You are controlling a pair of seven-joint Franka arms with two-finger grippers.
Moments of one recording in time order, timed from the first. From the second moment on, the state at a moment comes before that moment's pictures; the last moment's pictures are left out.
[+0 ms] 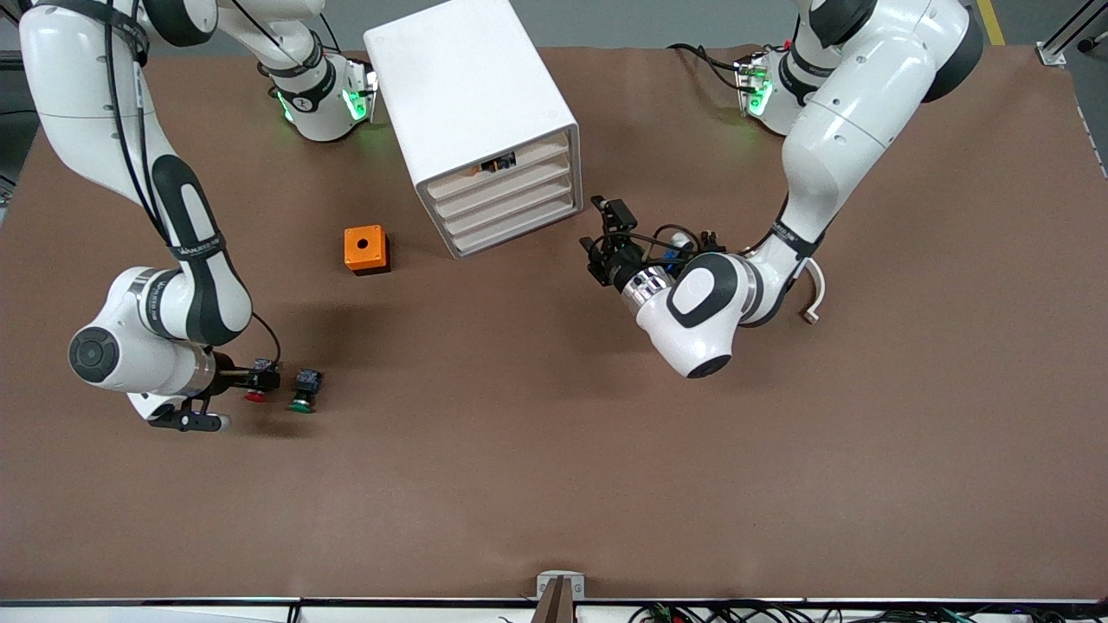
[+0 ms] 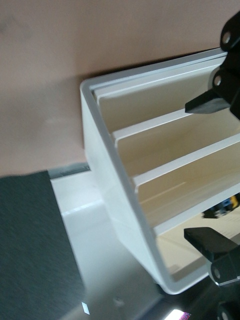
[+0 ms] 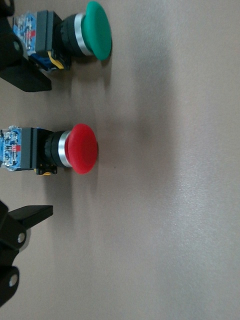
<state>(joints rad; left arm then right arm) -0.21 0.88 -0.42 -1.48 -0.80 1.50 -2.09 0.01 0.65 -0.11 -1.76 0.12 2.27 -0.07</state>
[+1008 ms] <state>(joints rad) -0.37 0.96 -0.43 -1.45 -0.88 1.52 -2.26 0.01 0.65 -0.11 -1.77 0.15 2.27 -0.07</state>
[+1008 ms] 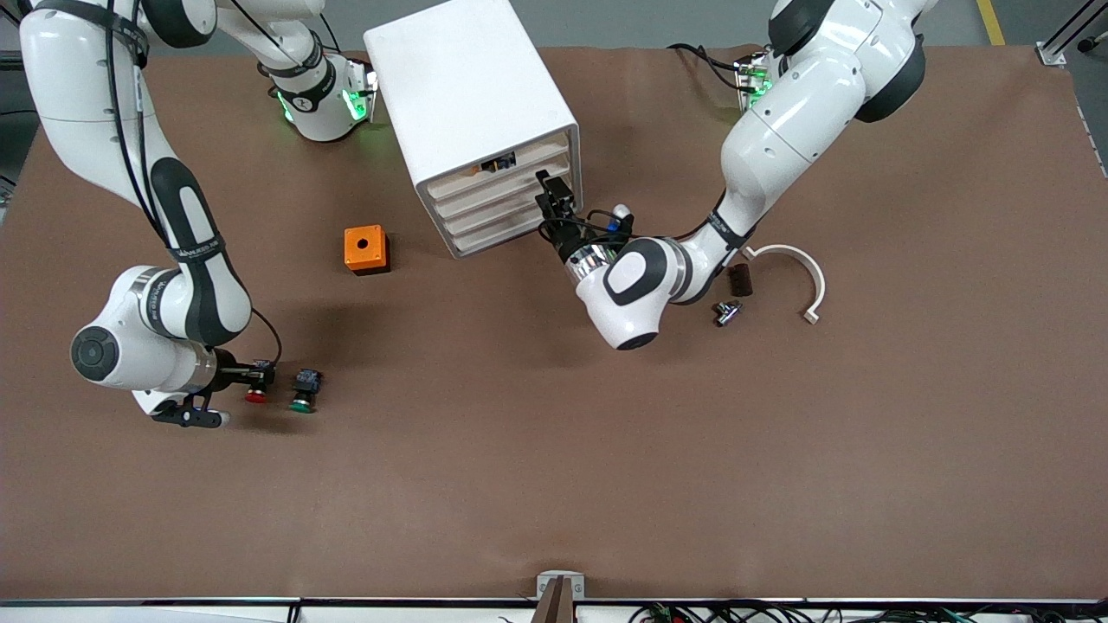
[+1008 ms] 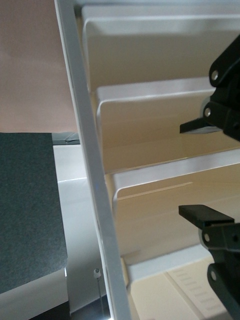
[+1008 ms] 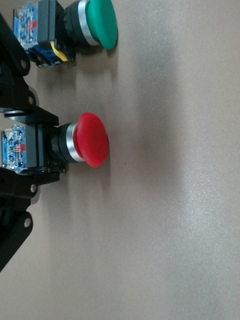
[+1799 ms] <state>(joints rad) -0.42 0.98 -0.43 -1.45 -0.88 1.52 -2.27 0.04 0.61 -0.10 -1.67 0.16 2.08 -0.01</state>
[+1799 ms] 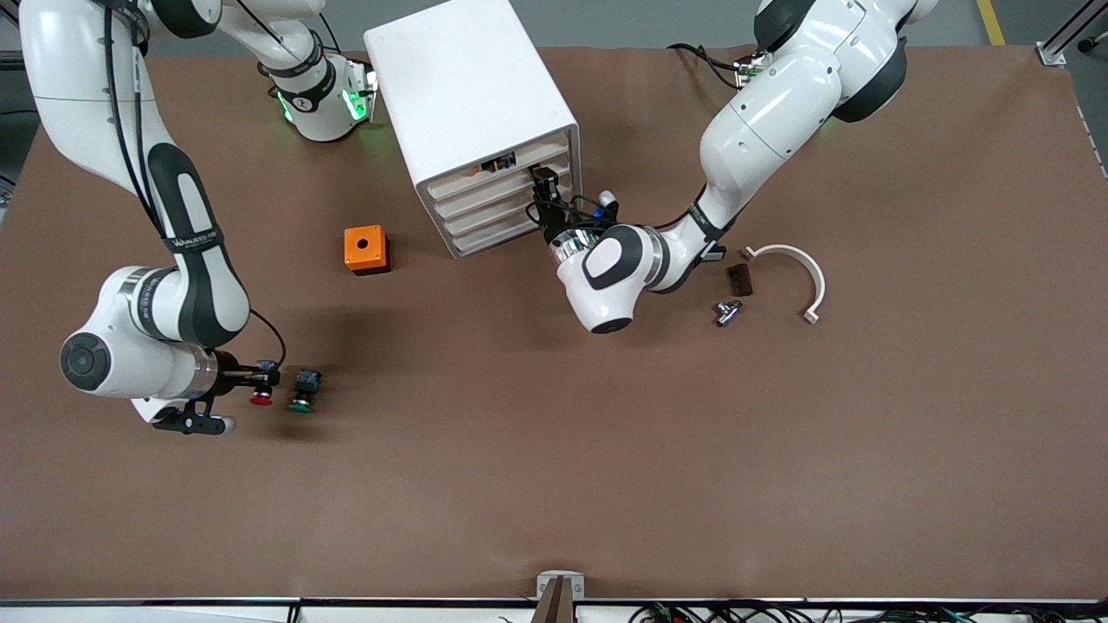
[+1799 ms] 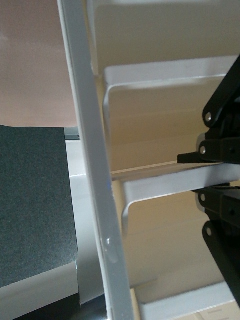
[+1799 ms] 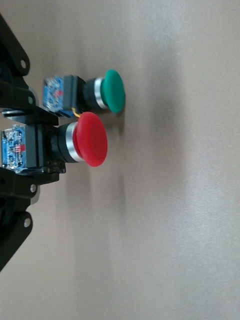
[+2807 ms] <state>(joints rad) -0.31 0.98 -0.42 -1.44 -0.89 1.52 -2.27 0.17 0.45 -0.10 -1.63 0.28 1.74 0.43</state>
